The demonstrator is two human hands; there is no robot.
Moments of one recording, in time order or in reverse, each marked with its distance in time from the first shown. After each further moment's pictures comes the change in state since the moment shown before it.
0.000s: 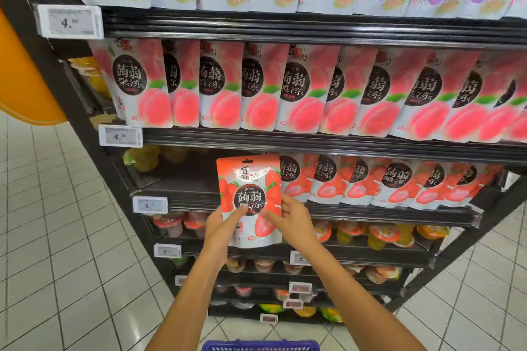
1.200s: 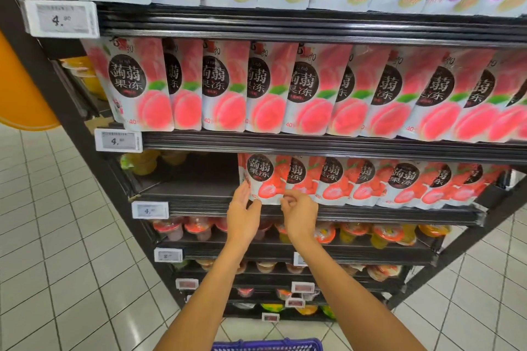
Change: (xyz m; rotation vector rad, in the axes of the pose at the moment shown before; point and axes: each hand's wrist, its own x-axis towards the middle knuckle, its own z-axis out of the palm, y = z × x) left_hand 0.029 0.006 0.035 0.295 -0.018 0.250; right_hand 0.035 0.016 0.017 -0.363 0.455 0.096
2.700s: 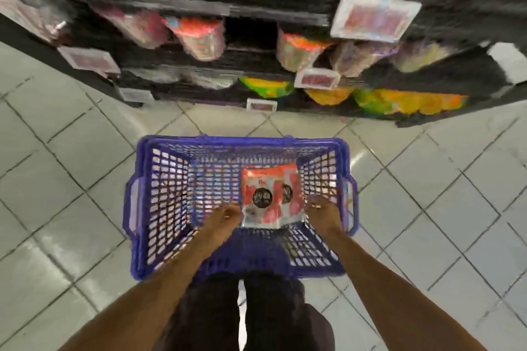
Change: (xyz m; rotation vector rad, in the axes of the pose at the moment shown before) left_hand -0.242 -0.700 0.040 0.474 -0.485 -0.998; right_hand -0.283 0.659 0.177 -0.390 -0.660 0.898
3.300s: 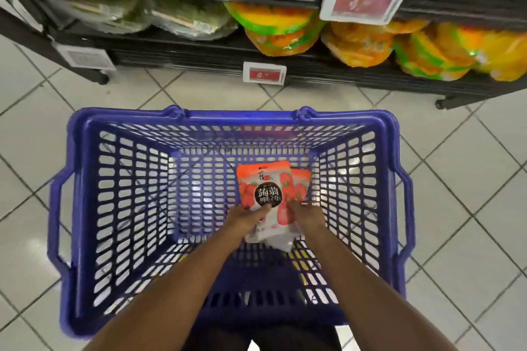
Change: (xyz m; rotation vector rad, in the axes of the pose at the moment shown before) left_hand 0.142 -0.045 0.094 -0.182 -0.013 -0.224; right_hand 0.115 0.040 0.120 0.307 -0.031 0.237
